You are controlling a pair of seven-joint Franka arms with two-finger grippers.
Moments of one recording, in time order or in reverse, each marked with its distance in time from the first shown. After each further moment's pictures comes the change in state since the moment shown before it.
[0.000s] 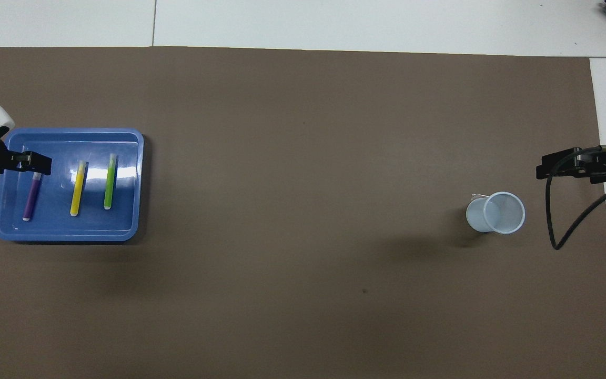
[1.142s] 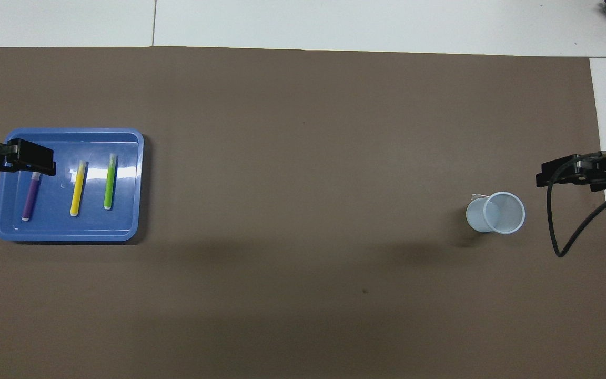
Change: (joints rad) left arm -0.203 -0.182 0.073 0.164 -0.076 -0.333 -0.087; right arm 0.000 -0.005 0.000 0.000 0.000 -0.045 0.000
